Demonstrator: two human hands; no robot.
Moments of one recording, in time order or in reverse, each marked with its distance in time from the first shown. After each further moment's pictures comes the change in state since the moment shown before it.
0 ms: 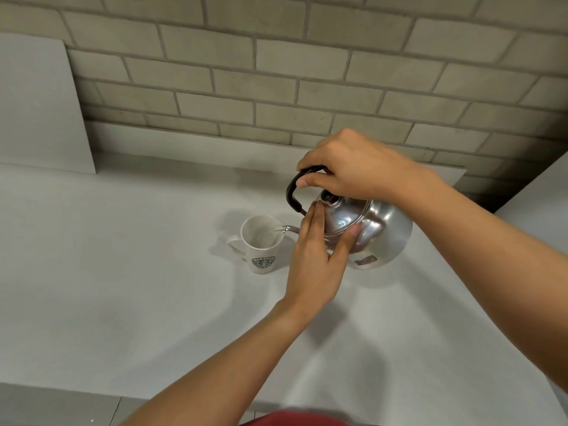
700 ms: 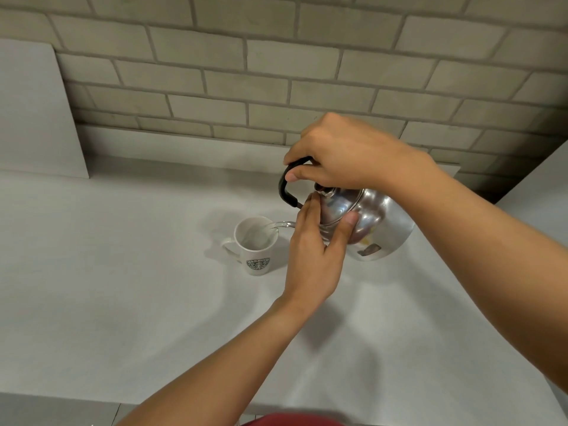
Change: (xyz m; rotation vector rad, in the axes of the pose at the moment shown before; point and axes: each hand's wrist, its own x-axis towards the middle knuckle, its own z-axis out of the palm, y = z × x) left_hand 0.006 0.025 0.000 -0.110 0.063 0.039; right_hand 0.006 -0.006 -0.019 -0.082 -0.017 -0.023
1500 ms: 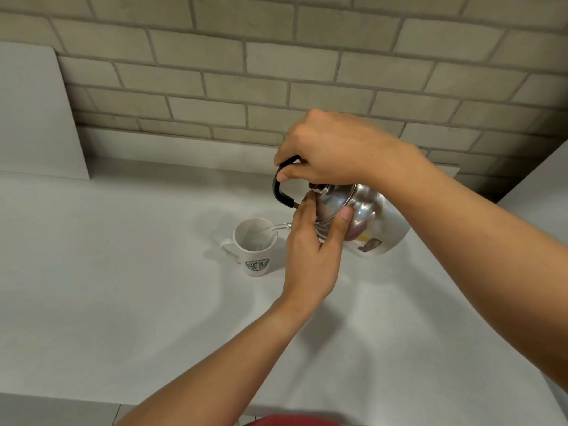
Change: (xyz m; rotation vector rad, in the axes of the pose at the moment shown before) left_hand -0.002 0.011 -0.001 -0.058 0.037 -0.049; right_hand 0.010 -0.006 -0.006 -0.076 -0.016 -0.028
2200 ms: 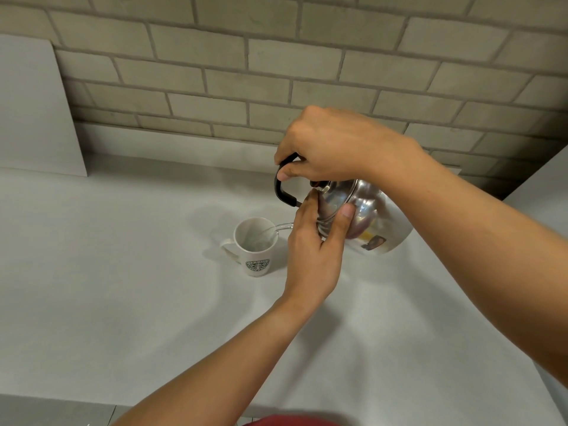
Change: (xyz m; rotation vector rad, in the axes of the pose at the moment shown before) left_hand 0.006 -0.003 0.001 -0.050 0.017 -0.008; right_hand 0.013 0.005 0.003 -0.022 -0.017 0.004
